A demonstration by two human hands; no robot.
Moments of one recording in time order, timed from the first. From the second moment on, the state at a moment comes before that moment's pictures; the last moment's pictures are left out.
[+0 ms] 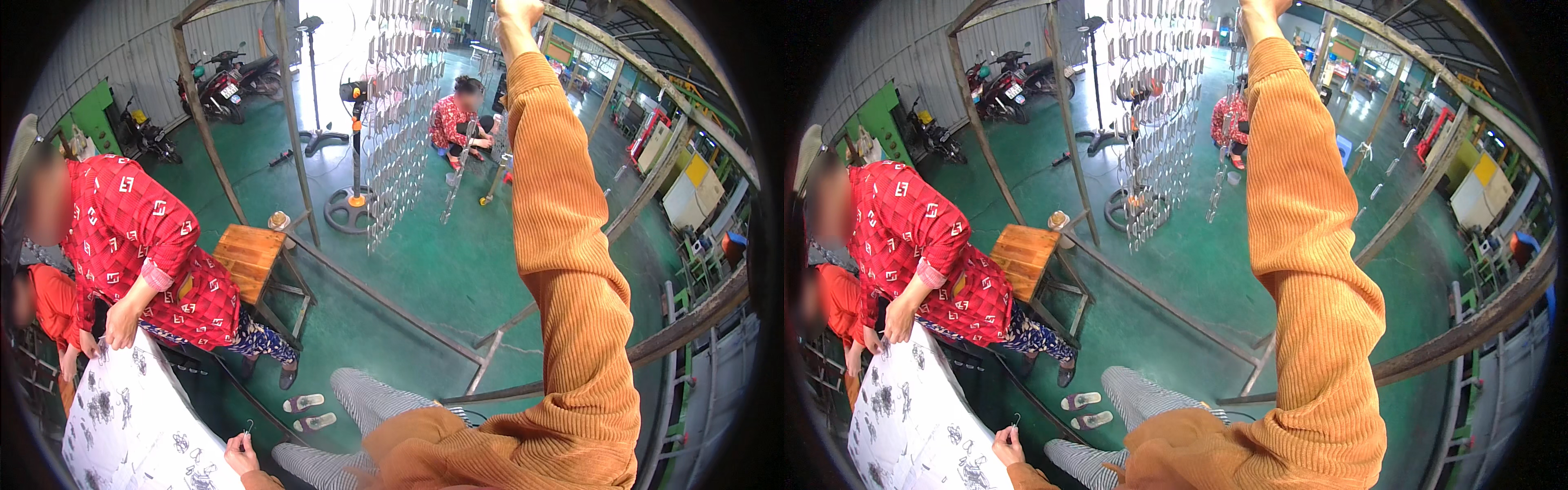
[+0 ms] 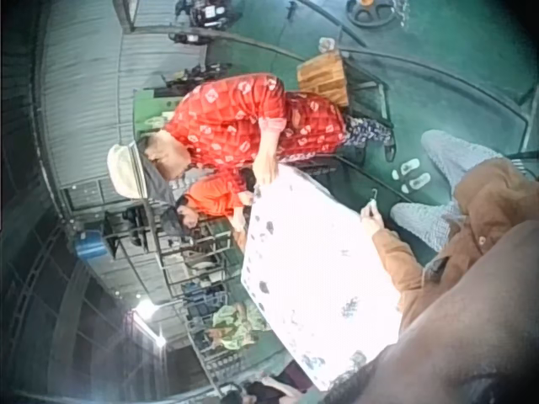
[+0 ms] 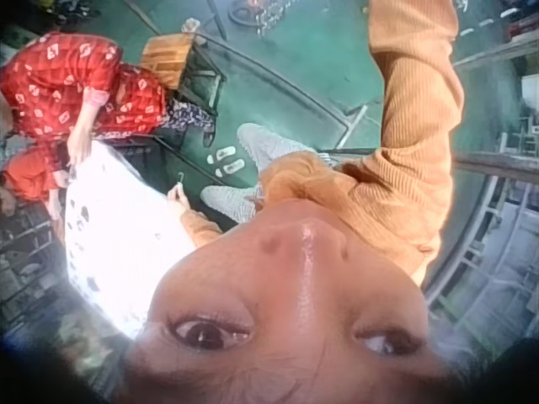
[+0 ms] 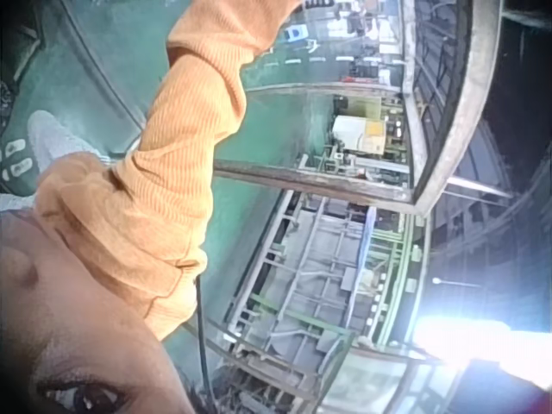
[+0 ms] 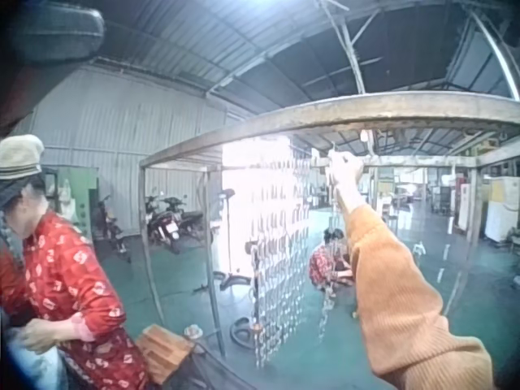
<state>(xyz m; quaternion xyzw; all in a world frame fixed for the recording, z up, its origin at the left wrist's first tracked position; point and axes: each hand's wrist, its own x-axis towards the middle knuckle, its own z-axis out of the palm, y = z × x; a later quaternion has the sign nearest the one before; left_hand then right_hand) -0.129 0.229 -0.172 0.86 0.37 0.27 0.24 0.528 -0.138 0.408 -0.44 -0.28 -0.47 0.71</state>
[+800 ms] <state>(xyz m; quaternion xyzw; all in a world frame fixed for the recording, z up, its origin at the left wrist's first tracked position) -0.140 0.238 -0.171 0.87 0.36 0.26 0.24 0.532 -0.155 0.415 -0.55 -0.23 -0.64 0.48</state>
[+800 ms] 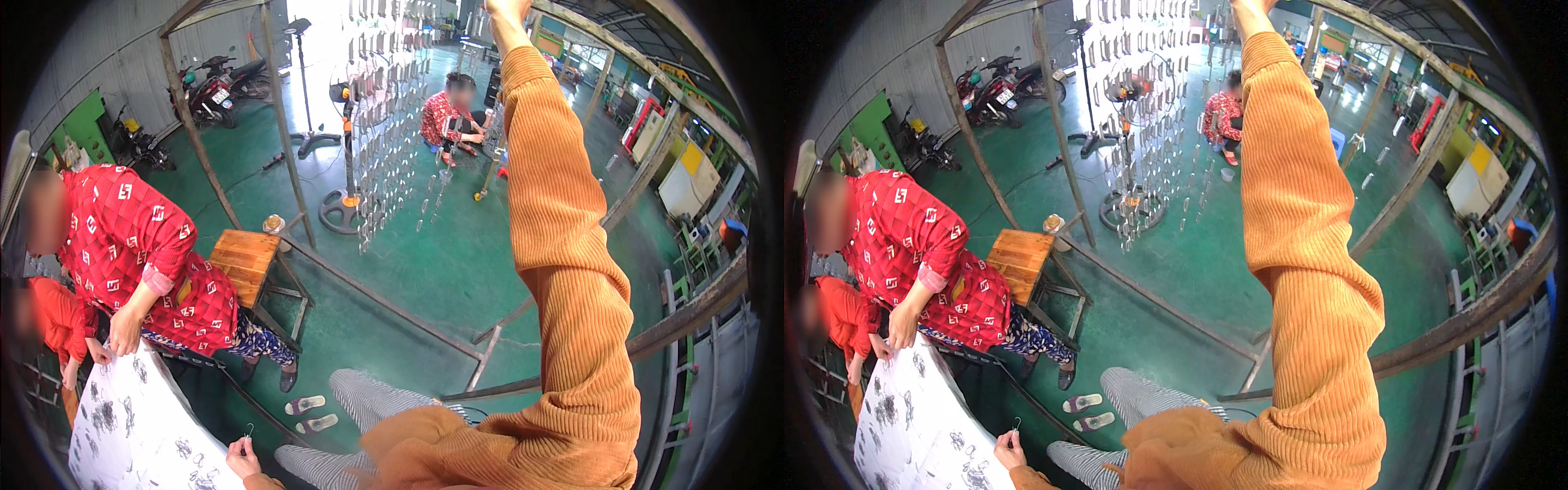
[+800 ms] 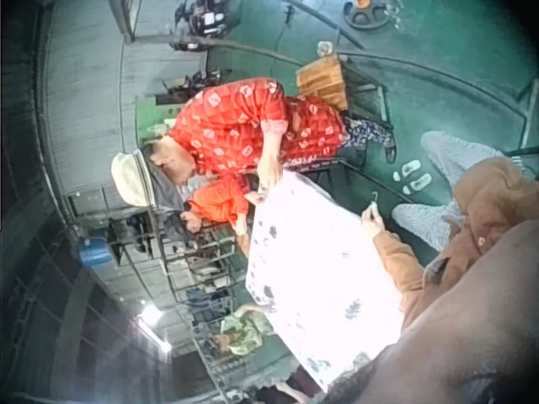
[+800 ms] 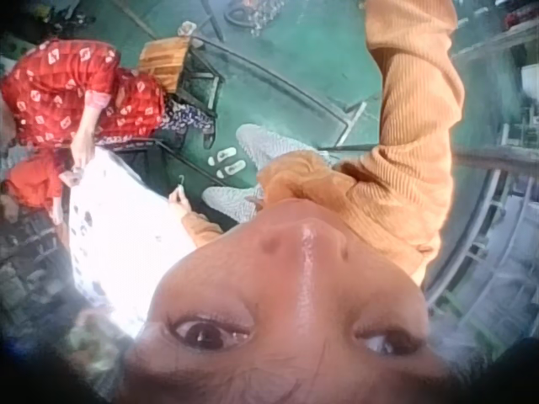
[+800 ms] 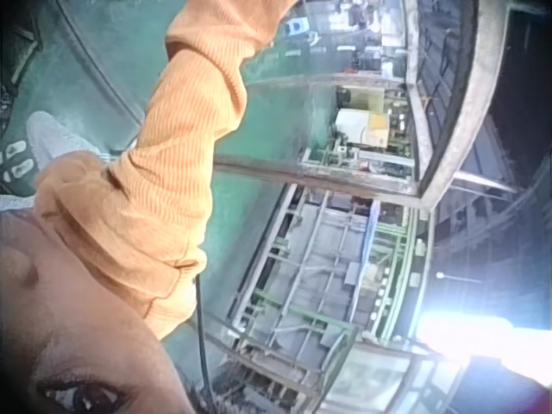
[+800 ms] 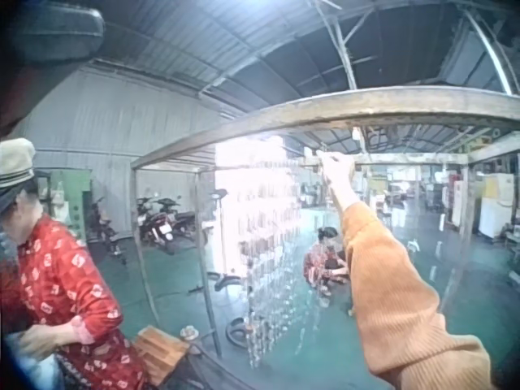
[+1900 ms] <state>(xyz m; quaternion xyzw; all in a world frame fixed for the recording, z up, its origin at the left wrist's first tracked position) -0.150 0.255 -0.155 0.85 0.41 0.21 0.27 0.467 -0.487 0.446 -0.49 -0.09 -0.59 0.64</state>
